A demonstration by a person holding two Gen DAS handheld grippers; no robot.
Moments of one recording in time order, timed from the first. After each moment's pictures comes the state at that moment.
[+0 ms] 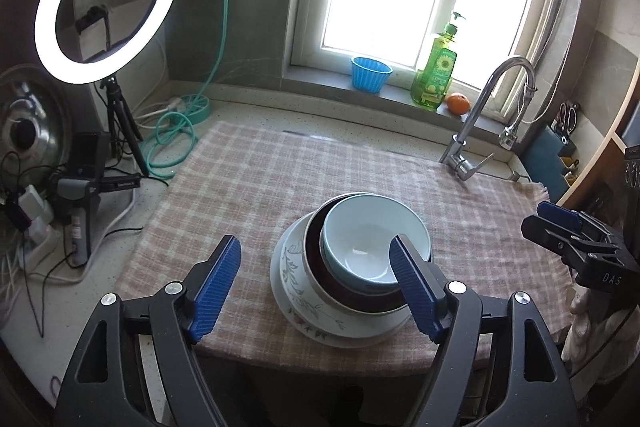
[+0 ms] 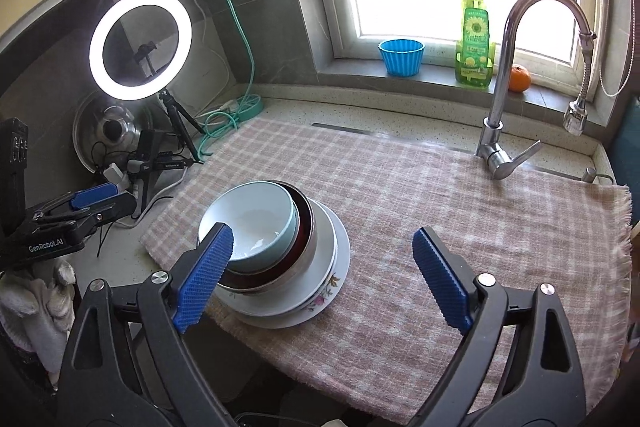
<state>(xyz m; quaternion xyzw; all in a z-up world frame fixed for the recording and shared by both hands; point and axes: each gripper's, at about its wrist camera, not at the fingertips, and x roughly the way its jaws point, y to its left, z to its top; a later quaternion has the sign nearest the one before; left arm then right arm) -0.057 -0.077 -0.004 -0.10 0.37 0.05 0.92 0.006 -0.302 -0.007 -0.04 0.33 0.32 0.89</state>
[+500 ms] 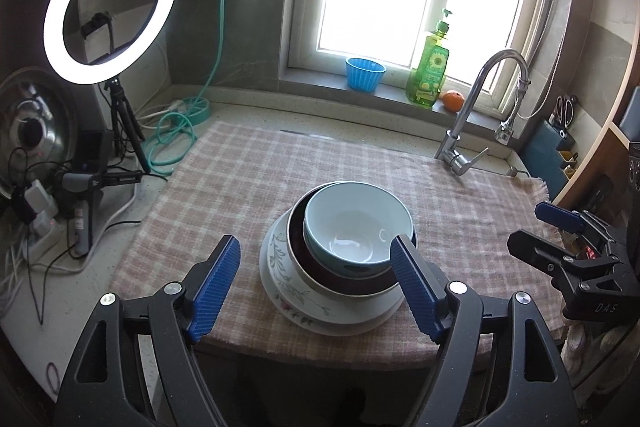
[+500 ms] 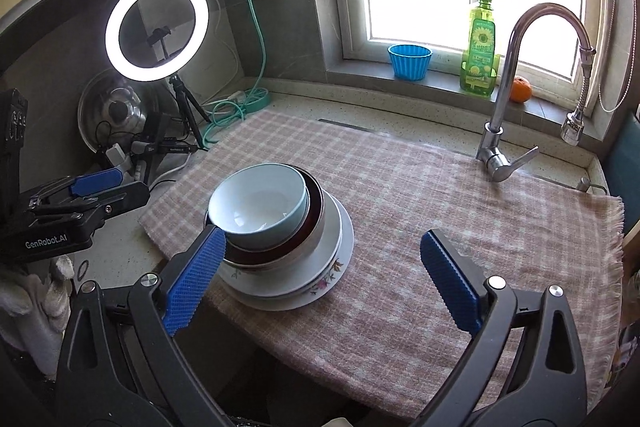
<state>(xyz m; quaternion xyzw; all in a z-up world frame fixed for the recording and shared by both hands) -0.073 -0.100 -0.009 -0.09 0.36 0.06 0.93 -0.023 -0.299 -0.012 -0.07 0.31 0.32 0.89</state>
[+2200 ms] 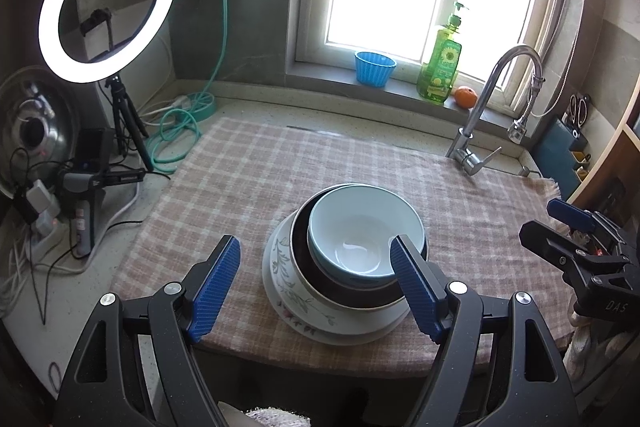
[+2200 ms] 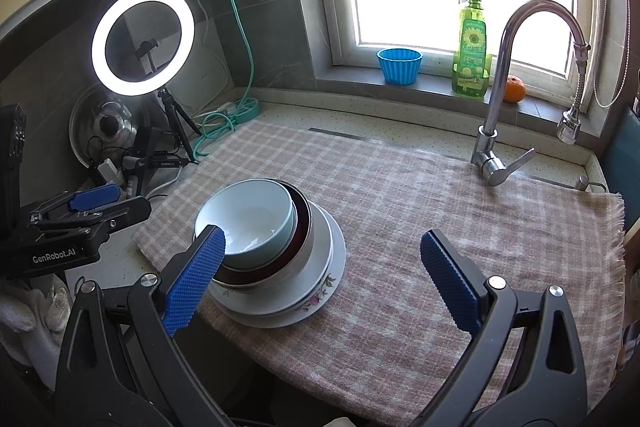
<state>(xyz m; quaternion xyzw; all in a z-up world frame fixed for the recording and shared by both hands) -0.057 -0.102 -0.014 -0.09 0.37 0.08 0.92 -0.012 -0.299 -0.013 -0.05 0.30 0.30 0.90</state>
